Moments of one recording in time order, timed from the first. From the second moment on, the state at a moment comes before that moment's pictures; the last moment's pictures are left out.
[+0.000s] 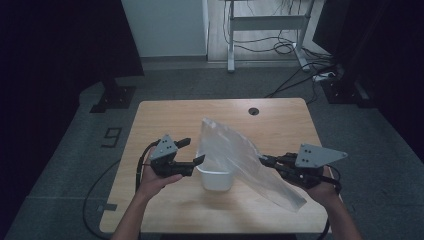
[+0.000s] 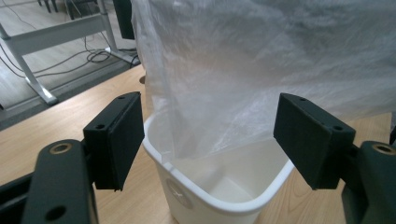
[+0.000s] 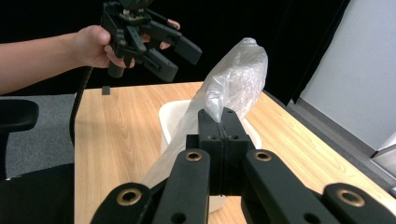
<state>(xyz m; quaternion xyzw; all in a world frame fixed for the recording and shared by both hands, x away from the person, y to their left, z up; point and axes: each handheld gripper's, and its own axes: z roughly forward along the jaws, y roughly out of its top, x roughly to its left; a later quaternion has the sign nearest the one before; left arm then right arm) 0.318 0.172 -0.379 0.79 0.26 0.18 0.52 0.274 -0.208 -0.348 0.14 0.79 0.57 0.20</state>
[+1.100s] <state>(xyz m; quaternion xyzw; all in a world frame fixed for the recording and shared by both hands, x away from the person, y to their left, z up) 0.364 0.151 -0.372 0.81 0.22 0.15 0.52 0.265 -0.214 -0.347 0.09 0.79 0.58 0.18</state>
